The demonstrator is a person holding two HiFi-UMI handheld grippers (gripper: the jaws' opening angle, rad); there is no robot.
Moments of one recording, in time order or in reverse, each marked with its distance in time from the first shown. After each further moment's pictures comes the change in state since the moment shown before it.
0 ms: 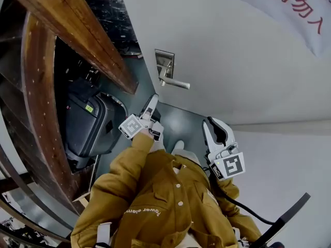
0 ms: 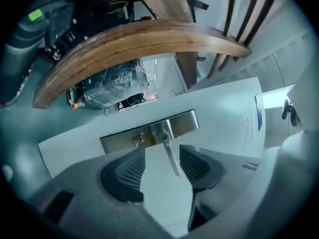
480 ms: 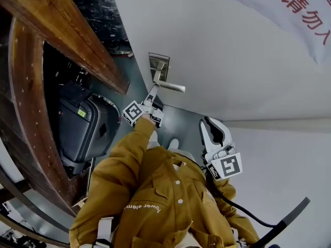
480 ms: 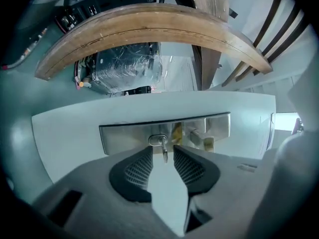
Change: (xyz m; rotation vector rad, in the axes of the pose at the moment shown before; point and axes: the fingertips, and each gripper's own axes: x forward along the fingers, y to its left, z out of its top) left arm 0.077 0.063 -0.002 -0.218 0.023 -0.075; right arm 0.018 -0.006 0.002 -0.001 0.017 -0.053
